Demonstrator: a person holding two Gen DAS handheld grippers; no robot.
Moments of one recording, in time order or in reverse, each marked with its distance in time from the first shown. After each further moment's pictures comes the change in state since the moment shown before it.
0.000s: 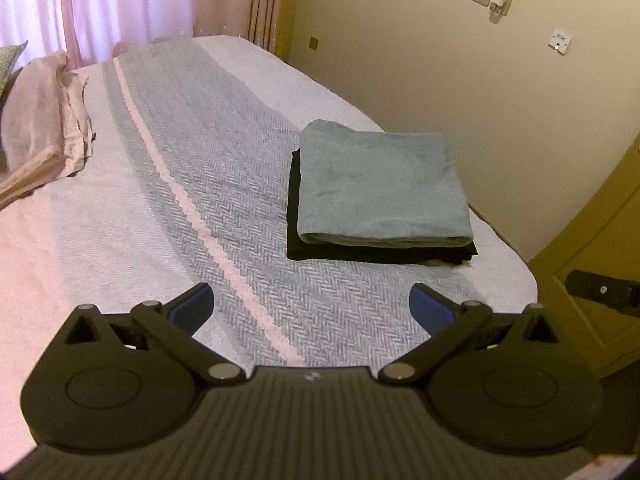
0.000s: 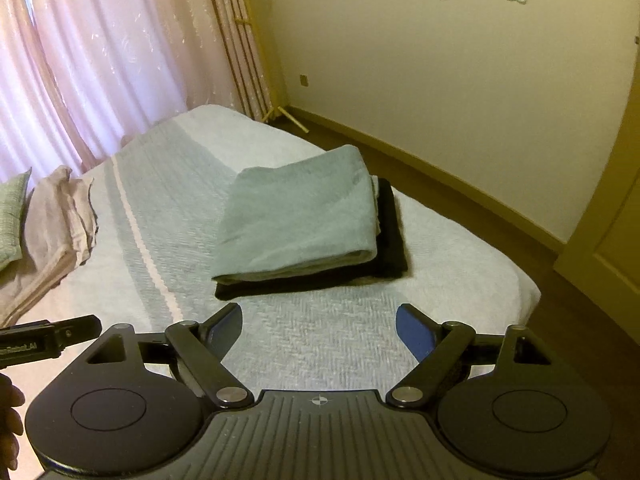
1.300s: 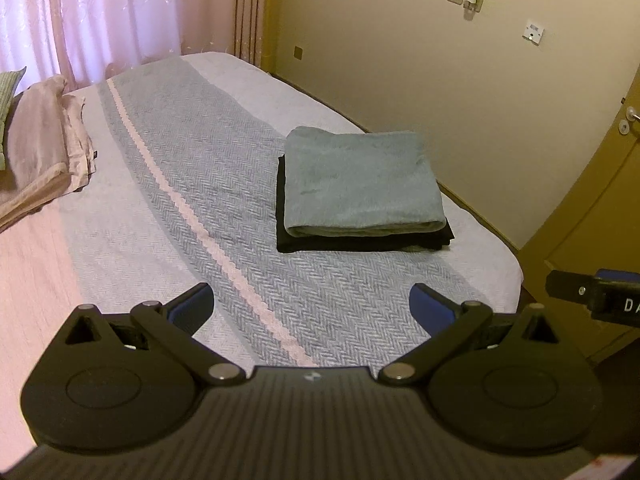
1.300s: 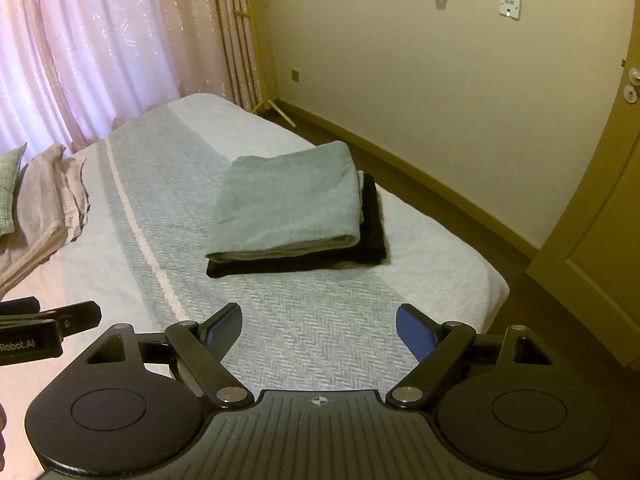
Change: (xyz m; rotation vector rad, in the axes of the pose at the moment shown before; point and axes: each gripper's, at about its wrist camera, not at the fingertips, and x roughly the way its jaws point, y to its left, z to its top) left arm -0.051 -0.025 -0.018 0.063 -0.023 -0.004; right arm -0.034 0.017 -0.012 -0.061 0.014 -0.070
